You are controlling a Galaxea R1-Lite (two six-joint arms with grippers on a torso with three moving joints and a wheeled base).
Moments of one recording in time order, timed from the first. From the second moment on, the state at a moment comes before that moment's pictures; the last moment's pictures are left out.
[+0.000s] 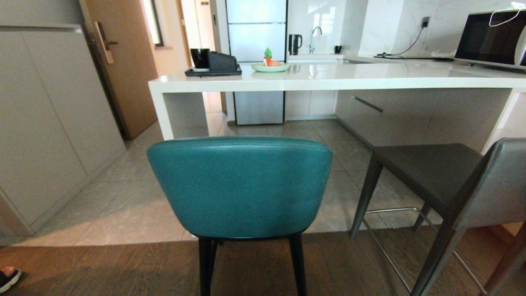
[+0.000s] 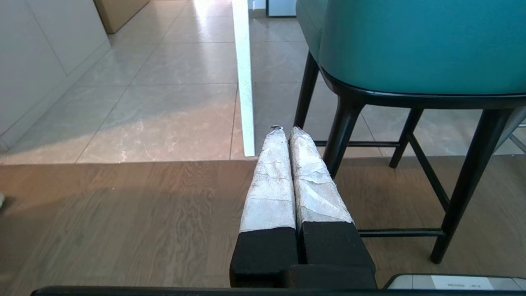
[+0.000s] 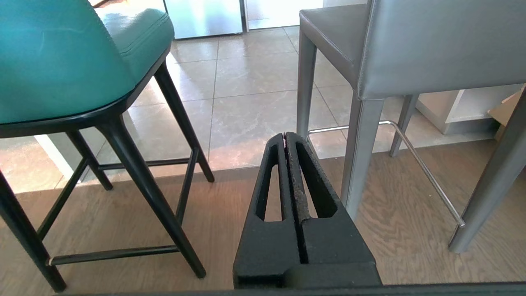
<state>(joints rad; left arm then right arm) 0.00 0.00 -0.03 0.08 0.00 0.01 0.00 0.00 0.00 0.00 0.00 0.02</state>
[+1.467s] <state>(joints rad) 0.00 0.00 -0.03 0.08 0.00 0.01 0.00 0.00 0.00 0.00 0.00 0.02</state>
